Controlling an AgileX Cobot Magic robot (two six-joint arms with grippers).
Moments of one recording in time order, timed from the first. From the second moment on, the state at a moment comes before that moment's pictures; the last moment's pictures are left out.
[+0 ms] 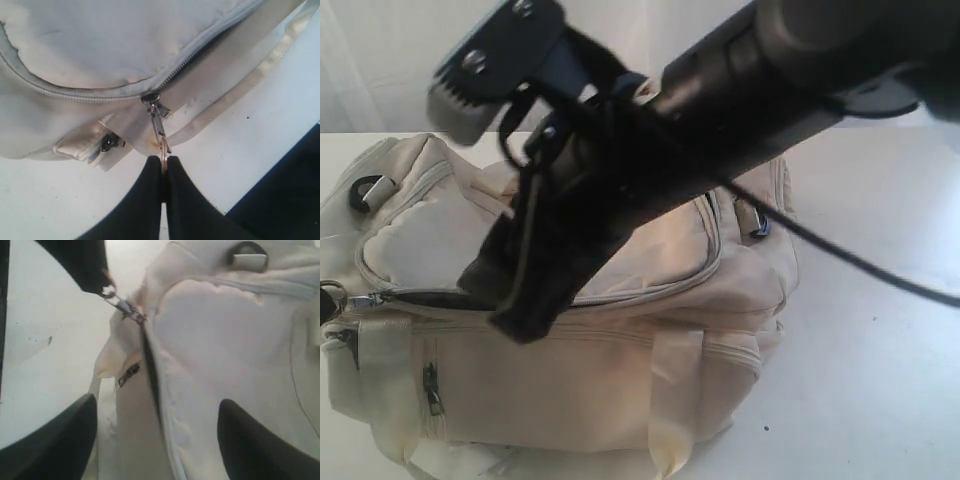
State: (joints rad) left arm -0.11 1.04 -0.99 -0.33 1.28 0.55; right arm 0.70 1.46 -1.25 0.54 0.69 -0.82
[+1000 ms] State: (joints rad) left arm -0.11 0.99 -0.99 -0.17 1.25 0.42; right arm 0.87 1.64 -1.25 0.30 0.52 -0.76
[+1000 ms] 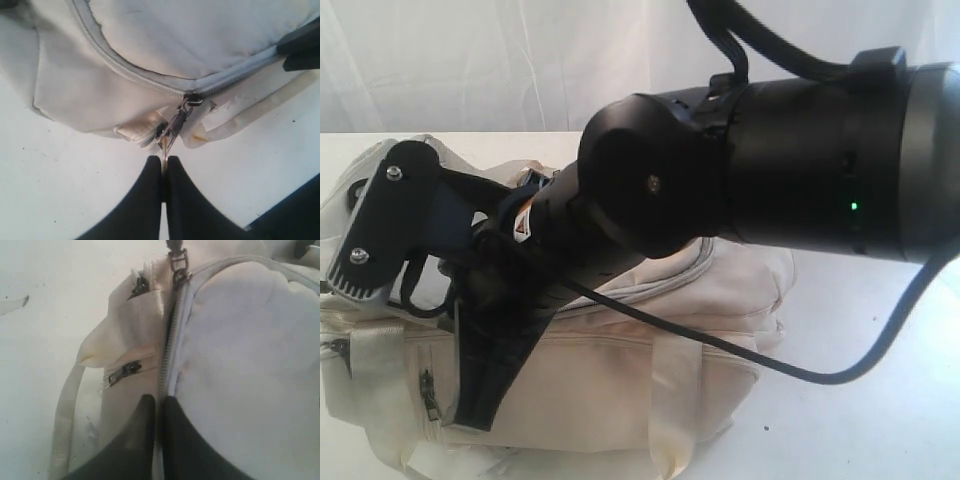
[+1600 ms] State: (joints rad) left arm -0.11 1.07 -0.99 -0.09 1.04 0.38; right arm 0.87 1.64 -1.25 0.20 0.65 -0.65
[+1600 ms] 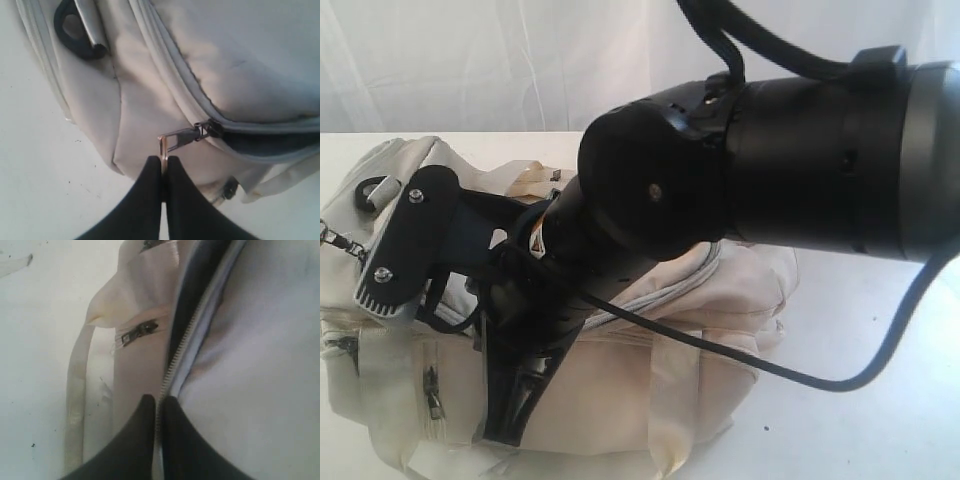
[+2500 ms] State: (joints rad) left arm -0.11 1.36 -1.16 -0.06 0.85 0.39; right arm 0.87 1.64 -1.25 0.18 0.67 -0.61
